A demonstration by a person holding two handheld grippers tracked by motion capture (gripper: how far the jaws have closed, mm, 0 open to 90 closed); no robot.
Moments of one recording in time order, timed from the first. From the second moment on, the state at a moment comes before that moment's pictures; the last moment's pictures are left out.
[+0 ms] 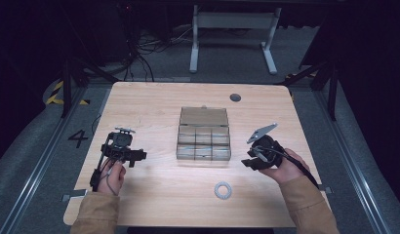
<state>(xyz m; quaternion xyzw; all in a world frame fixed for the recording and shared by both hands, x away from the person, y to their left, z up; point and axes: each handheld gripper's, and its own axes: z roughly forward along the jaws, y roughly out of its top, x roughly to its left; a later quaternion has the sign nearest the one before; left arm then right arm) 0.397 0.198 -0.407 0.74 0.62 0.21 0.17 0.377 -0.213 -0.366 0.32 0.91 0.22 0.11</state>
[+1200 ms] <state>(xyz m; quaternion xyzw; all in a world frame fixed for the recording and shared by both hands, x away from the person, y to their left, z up) 0.398 0.200 -0.407 0.73 0.62 0.21 0.18 0.369 -0.173 -0.391 0.28 0.94 0.21 0.05</state>
